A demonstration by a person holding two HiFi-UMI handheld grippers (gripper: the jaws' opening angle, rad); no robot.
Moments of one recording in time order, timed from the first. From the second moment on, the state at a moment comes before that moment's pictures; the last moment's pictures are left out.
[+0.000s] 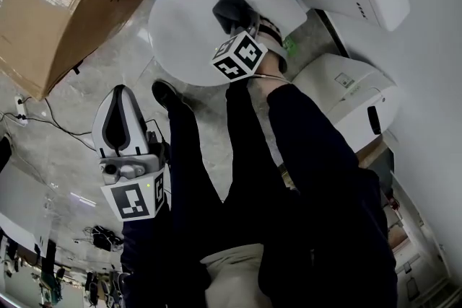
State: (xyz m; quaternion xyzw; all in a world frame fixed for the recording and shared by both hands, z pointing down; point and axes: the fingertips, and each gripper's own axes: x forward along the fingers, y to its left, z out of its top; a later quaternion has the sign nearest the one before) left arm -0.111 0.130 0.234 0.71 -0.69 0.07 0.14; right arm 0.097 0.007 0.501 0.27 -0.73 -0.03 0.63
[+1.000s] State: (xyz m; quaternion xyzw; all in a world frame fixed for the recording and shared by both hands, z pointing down) left arm -0.116 0.118 0.251 0.68 -0.71 0.07 0.17; right arm 0.111 -0.154 0.508 0.26 -0.65 -0.23 0.67
